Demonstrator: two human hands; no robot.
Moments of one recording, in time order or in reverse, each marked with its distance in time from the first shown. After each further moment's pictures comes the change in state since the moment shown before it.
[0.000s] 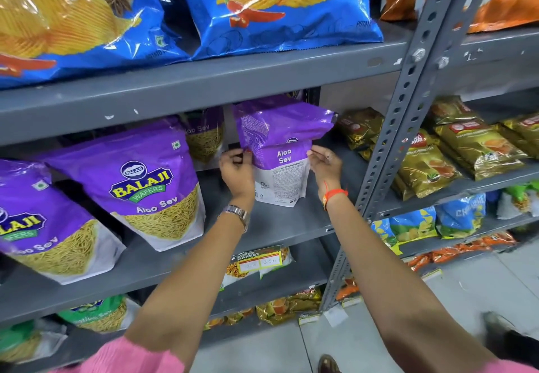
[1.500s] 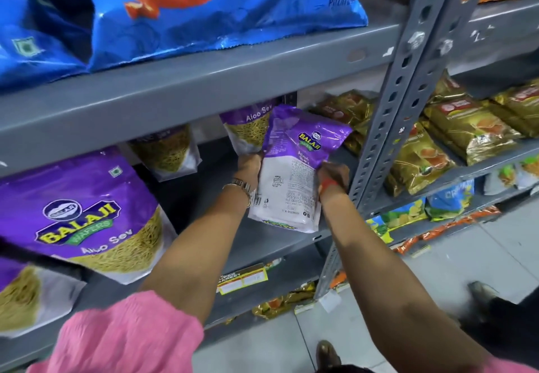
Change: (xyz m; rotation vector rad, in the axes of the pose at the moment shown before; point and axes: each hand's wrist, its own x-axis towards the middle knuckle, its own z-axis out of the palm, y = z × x) left_hand 0.041 -0.044 0.100 0.289 -0.367 -0.605; right_hand 0.048 0.023 -0.039 -0.400 0.236 0.325
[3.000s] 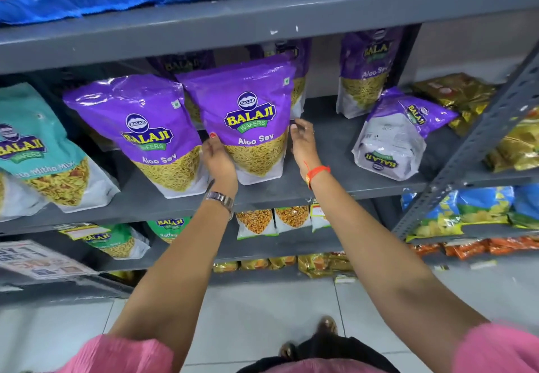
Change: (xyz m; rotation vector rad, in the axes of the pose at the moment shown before) left_hand -0.128 -0.080 -0.287 -0.497 0.595 0.354; right_hand -0.238 0.016 0.157 0.228 -0.589 -0.328
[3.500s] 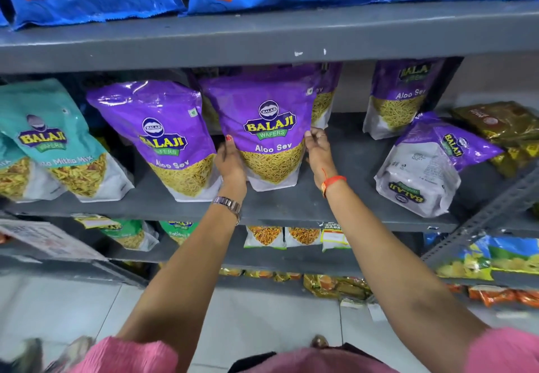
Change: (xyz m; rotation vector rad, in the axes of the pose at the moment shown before) left_hand 0.023 0.002 0.014 -0.025 0.031 -0.061; right_hand 0.049 0.010 0.009 0.055 -0.174 0.013
